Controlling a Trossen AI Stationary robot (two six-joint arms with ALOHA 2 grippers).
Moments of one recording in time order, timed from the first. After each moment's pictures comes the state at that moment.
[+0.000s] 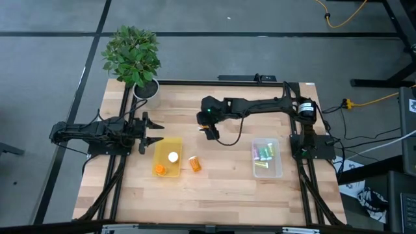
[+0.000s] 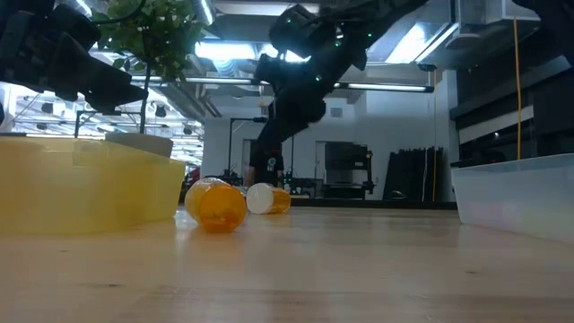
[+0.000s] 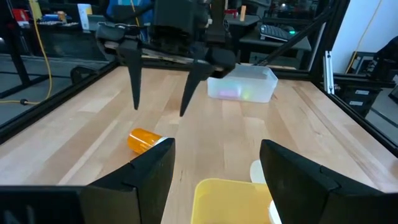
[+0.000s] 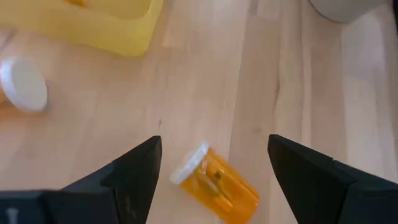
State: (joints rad) left arm -0.01 0.01 0.08 -0.21 -0.09 -0.09; right arm -0.17 1.97 1.47 -0.35 -0.09 -0.38
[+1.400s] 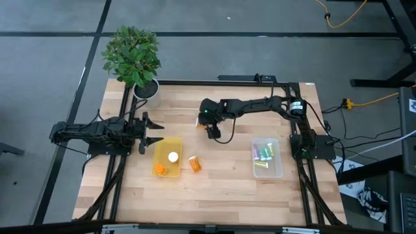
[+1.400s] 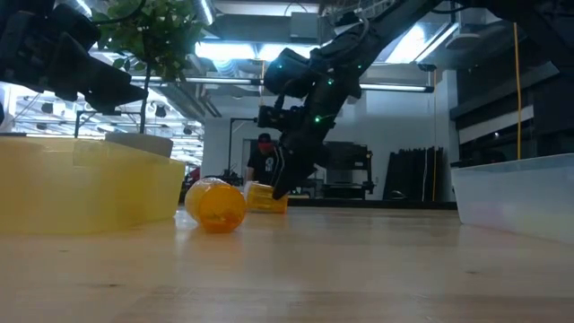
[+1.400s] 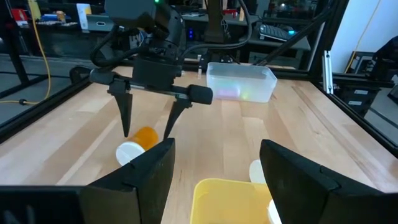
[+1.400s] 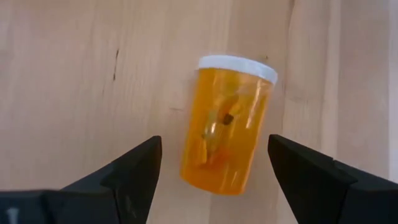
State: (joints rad) left arm -0.01 0.01 0.08 -0.21 -0.09 -0.09; right arm -0.22 2.10 1.47 -0.40 -0.03 -0.38
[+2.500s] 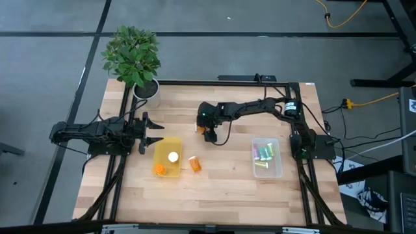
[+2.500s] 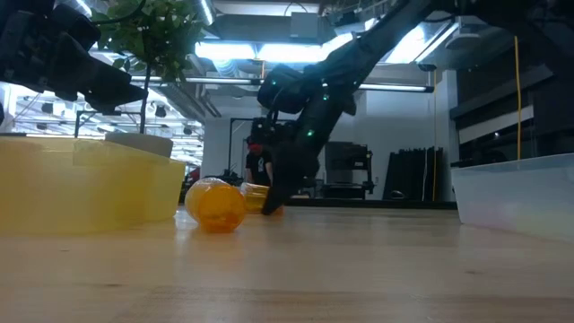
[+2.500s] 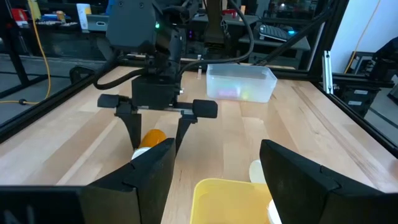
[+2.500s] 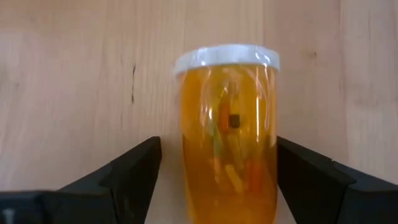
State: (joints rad) left arm -0.01 0.01 0.08 -0.21 -0.09 -0.09; right arm -0.21 2.19 1.47 -0.34 -0.11 -0.24
